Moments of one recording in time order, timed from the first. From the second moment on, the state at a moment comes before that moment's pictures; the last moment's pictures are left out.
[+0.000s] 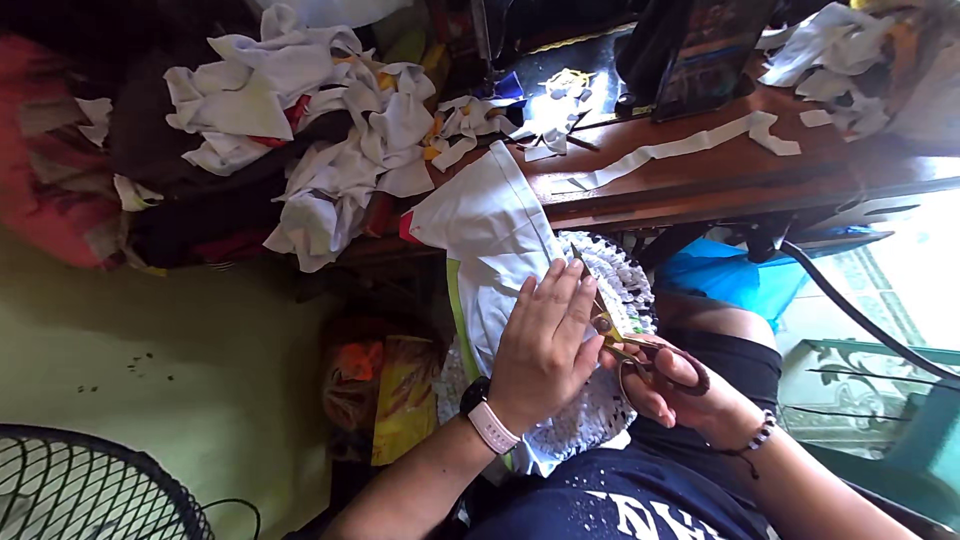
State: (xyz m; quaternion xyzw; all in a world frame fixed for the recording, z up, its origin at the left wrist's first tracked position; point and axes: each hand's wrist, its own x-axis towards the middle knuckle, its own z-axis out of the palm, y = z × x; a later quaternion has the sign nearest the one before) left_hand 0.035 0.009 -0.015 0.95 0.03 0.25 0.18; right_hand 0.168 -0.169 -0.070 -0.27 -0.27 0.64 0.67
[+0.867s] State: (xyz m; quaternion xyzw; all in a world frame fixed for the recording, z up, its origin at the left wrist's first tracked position) left_hand 0.028 0.007 -0.035 0.93 0.04 0.30 0.20; right_hand 0.169 -0.166 -0.067 -0.27 -0.27 0.63 0.67
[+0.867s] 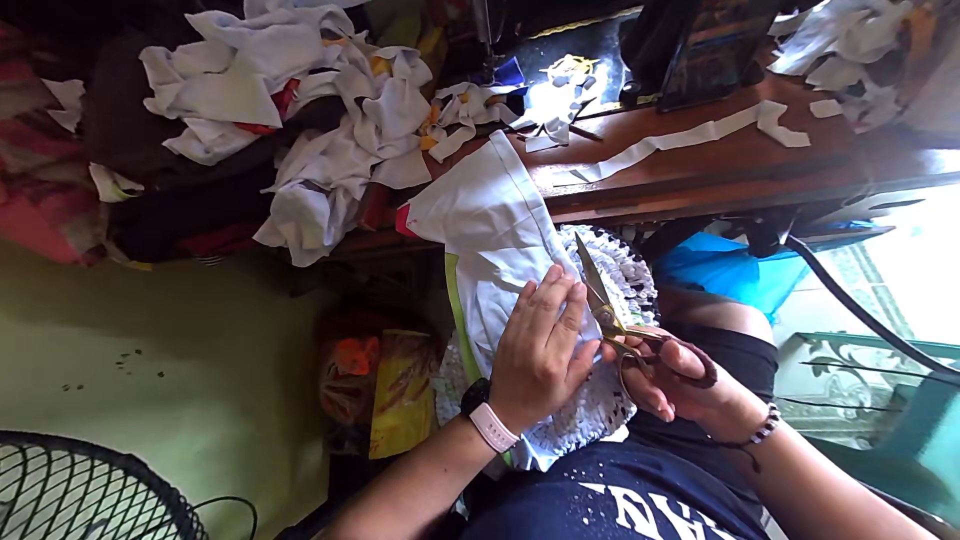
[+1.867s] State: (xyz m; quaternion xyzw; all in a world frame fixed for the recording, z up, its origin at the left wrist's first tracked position) left_hand 0.048 0.039 -0.005 0.96 0.04 0.22 0.16; right_hand 0.157 -0.164 -0.064 -0.26 -0.23 0.63 0.69
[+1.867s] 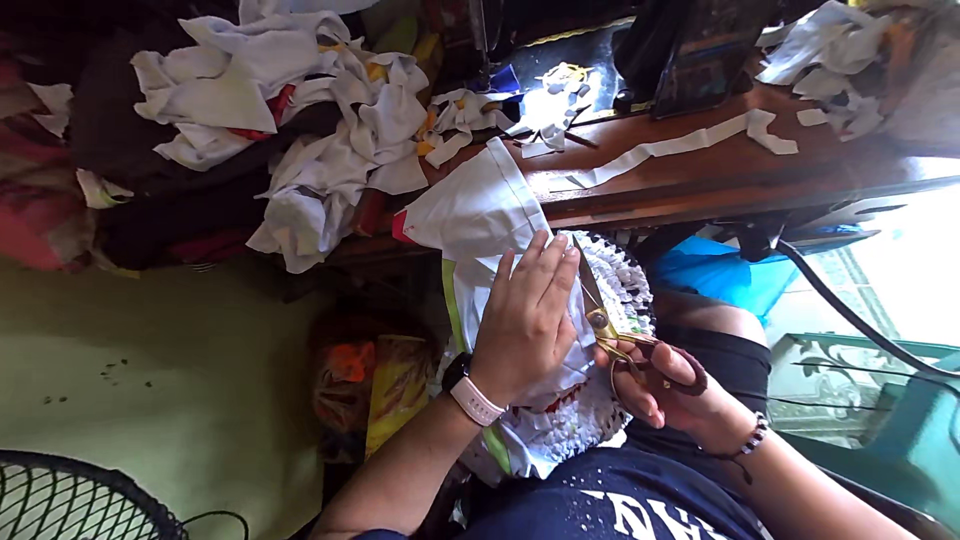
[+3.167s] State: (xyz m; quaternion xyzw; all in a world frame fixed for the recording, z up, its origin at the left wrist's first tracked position) left_hand 0.034 0.030 -0.029 0.95 0.07 0.24 0.16; right_hand 0.158 -0.168 -0.066 -0.23 -0.22 0.65 0.69
